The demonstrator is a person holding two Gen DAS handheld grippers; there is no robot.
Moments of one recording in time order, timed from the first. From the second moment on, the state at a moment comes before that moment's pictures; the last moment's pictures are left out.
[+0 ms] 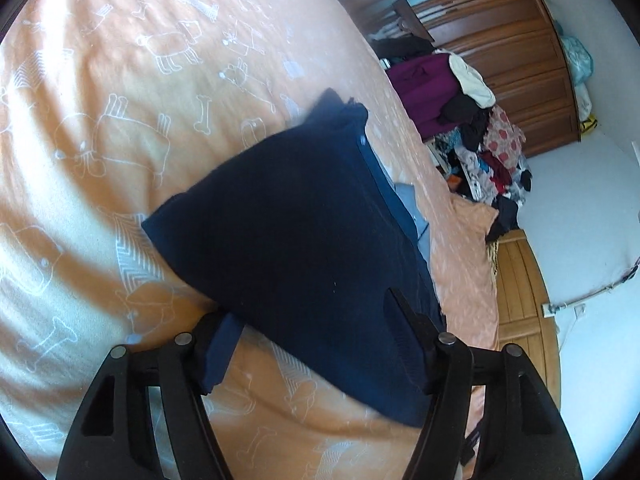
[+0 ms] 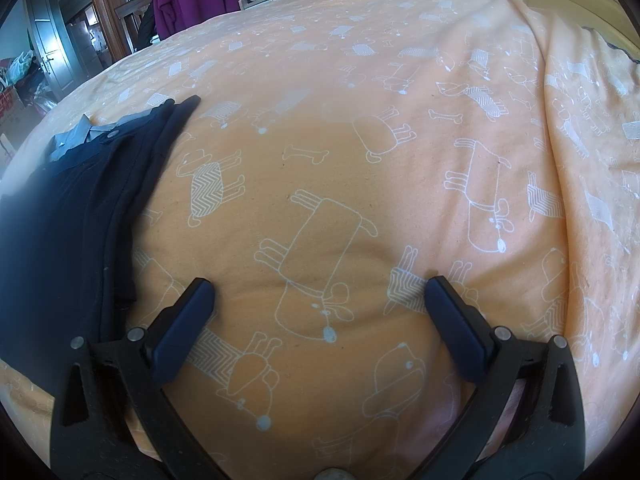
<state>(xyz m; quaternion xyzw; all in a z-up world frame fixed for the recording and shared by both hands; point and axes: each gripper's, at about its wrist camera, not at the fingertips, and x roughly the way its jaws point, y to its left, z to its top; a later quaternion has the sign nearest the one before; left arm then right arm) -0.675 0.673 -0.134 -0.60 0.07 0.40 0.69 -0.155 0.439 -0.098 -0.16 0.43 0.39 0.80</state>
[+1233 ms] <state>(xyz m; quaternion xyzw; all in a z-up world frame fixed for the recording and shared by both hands) -0.547 0.666 -0.032 -0.25 0.15 0.44 0.85 -0.350 0.644 0.094 -0.11 0.45 0.72 0.52</state>
